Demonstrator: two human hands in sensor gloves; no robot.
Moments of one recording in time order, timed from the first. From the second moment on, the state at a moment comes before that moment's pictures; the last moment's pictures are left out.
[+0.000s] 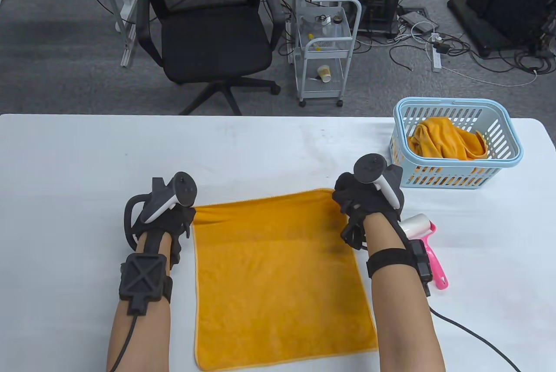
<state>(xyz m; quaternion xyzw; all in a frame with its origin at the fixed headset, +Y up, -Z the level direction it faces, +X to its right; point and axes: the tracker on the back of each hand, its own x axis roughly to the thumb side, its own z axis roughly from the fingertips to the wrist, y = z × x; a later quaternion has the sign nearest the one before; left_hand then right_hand) -0.251 -0.737 -0.392 -0.12 0.07 0.01 0.99 0.177 -0.746 -0.435 -0.11 0.10 0.95 0.26</state>
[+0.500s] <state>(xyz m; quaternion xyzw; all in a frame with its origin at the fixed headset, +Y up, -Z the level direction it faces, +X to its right) -0.251 -0.746 -0.353 -0.19 0.02 0.03 0.98 0.192 -0.712 -0.399 -0.01 0.03 0.99 0.11</state>
